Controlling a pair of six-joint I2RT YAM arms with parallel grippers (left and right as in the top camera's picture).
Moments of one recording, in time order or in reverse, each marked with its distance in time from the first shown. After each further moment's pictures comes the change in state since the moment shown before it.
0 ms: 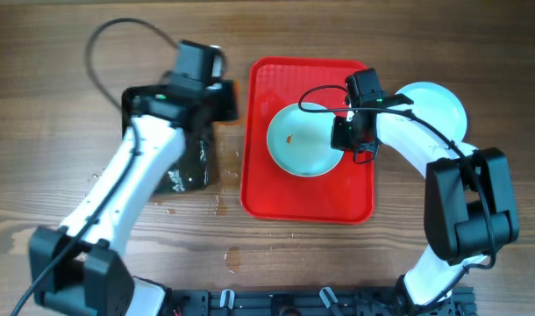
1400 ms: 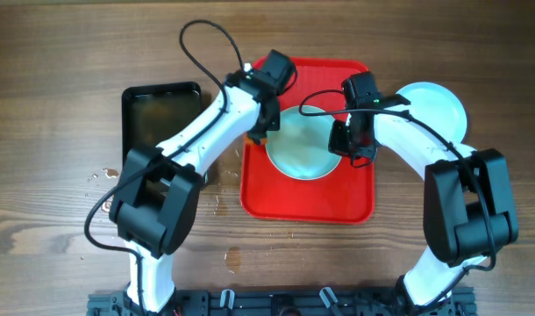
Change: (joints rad) left arm -0.181 0.426 0.277 -0.245 -0.251 -0.111; right arm 0.014 -0.005 0.002 -0.081 -0.002 0.095
